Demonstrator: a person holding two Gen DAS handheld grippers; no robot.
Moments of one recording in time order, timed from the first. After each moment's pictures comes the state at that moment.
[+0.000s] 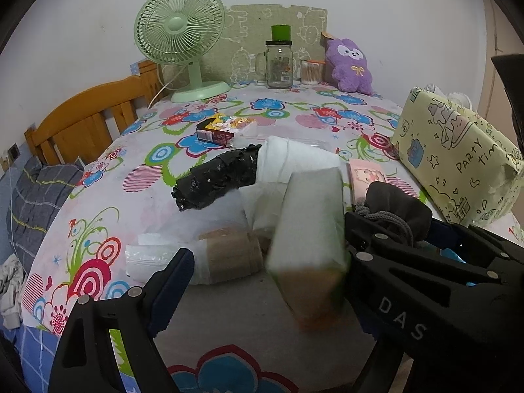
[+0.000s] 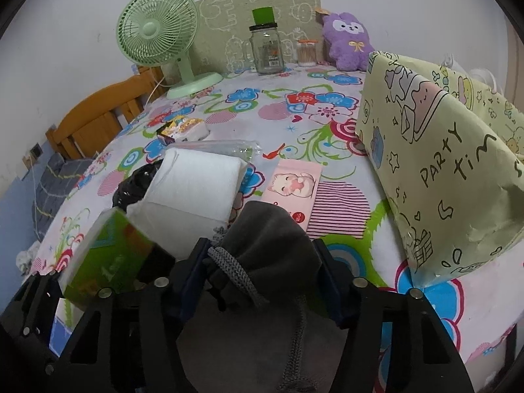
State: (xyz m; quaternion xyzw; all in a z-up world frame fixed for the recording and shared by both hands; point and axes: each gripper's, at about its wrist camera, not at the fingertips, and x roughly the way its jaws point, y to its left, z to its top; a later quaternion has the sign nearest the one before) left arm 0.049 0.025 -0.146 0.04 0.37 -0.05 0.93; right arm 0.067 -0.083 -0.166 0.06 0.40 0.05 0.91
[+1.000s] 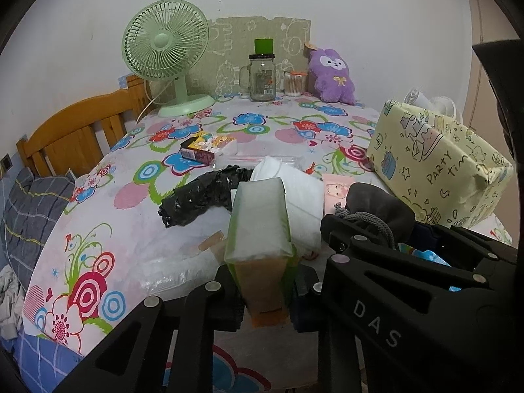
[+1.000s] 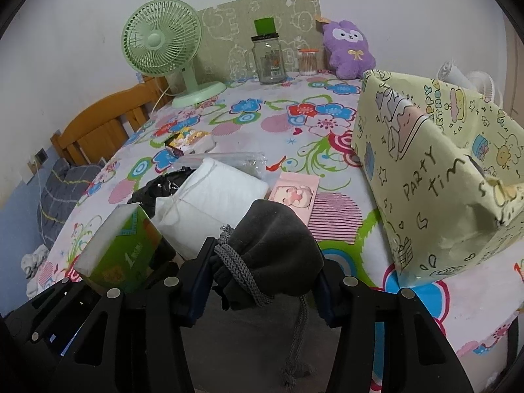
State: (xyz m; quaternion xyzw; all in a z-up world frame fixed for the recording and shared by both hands) left arm 0.039 0.014 -0.128 0.04 0.35 -0.08 0.93; right arm 0.059 -0.087 -0.147 0.07 0.39 0.05 0.92
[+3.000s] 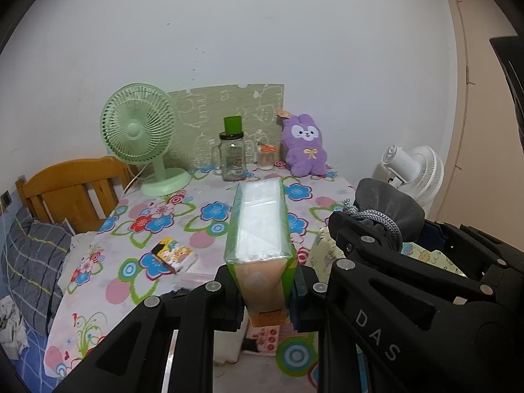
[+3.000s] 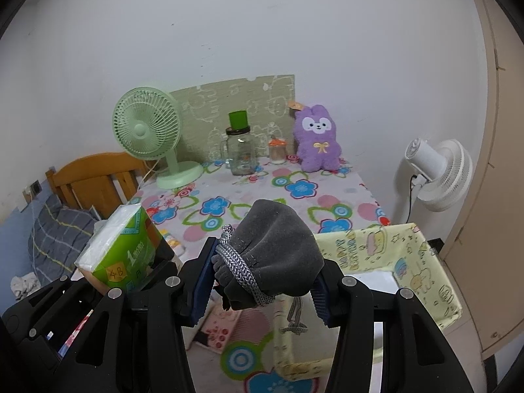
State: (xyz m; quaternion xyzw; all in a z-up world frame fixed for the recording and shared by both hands) left arm 0.061 -0.066 -0.012 0.03 0.27 -0.10 0.96; right arm 0.067 -0.162 -0.014 0.04 0.29 0.02 0.96
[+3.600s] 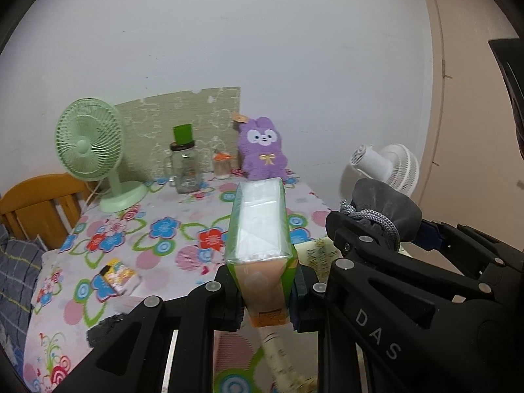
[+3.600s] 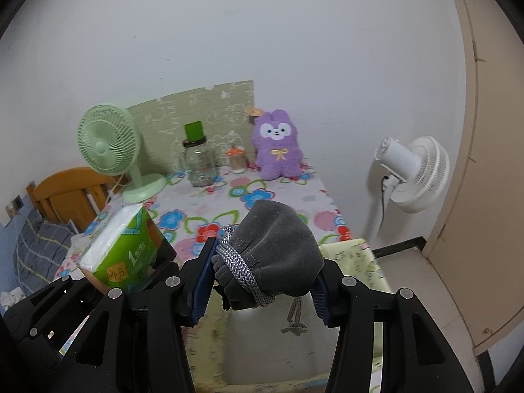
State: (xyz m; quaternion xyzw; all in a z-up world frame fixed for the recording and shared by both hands) left arm 0.086 -0.138 -0.014 0.04 0.26 -0.16 0.95; right arm 0.085 -0.236 -0.012 0.05 0.28 -0.03 0.96
